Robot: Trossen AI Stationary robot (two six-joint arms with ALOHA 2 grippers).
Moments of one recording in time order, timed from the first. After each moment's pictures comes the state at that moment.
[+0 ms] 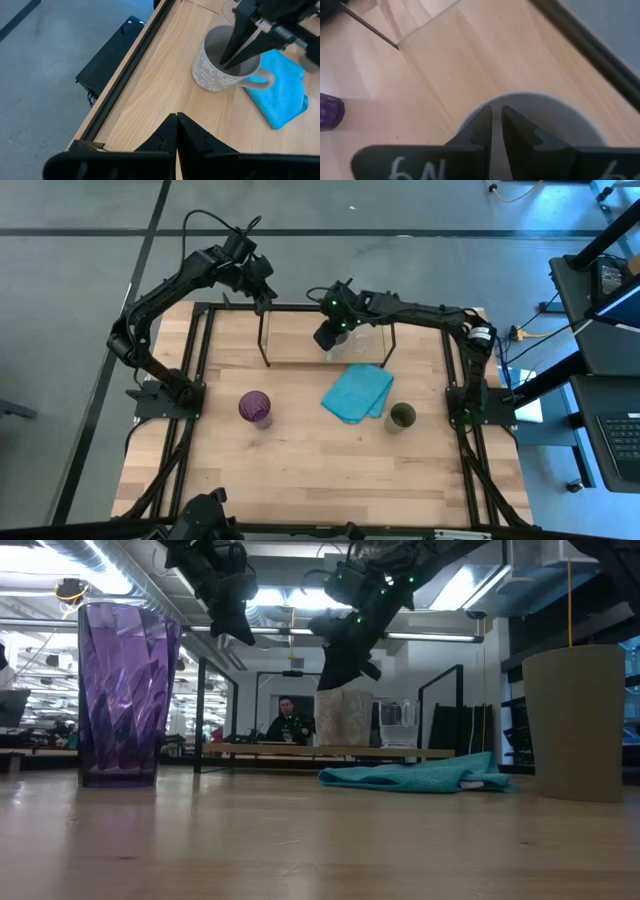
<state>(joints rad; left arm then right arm) 0.89 1.50 1.49 -0.92 0.37 0.29 -0.42 1.93 1.60 -0.56 -0.06 0.23</state>
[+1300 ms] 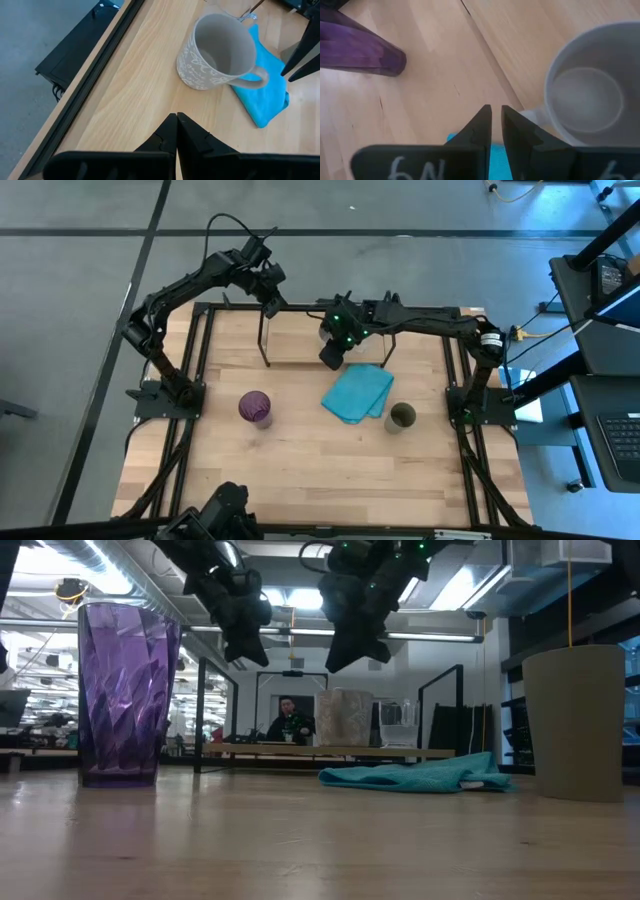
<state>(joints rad) 0.88 1.64 1.49 -0.88 0.48 0.27 -0.30 1.84 1.60 -0.74 -0.17 0.28</state>
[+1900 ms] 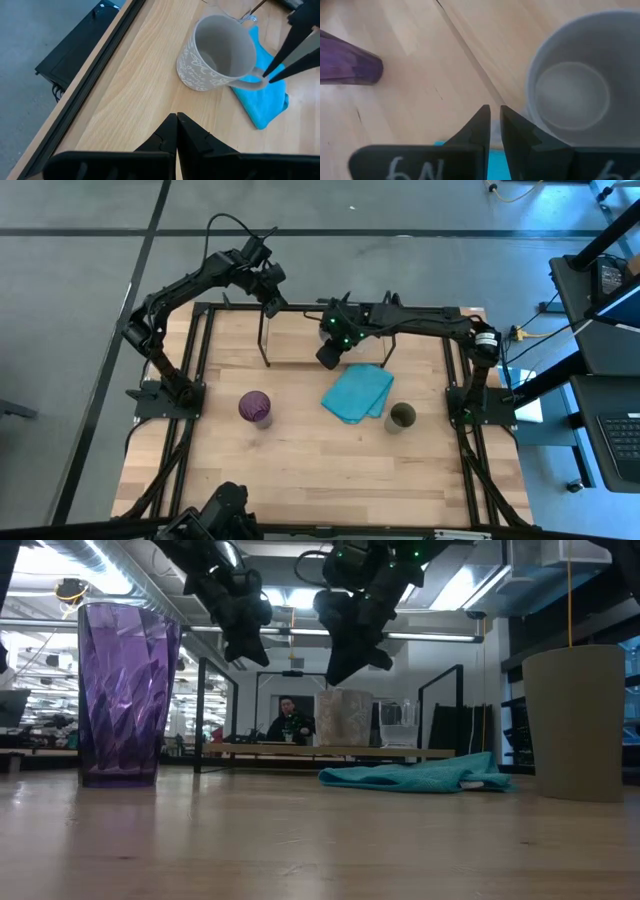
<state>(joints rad) 0.88 1.64 1.49 -0.87 0.48 0.26 -0.30 1.87 1.60 -0.74 -0.10 0.34</state>
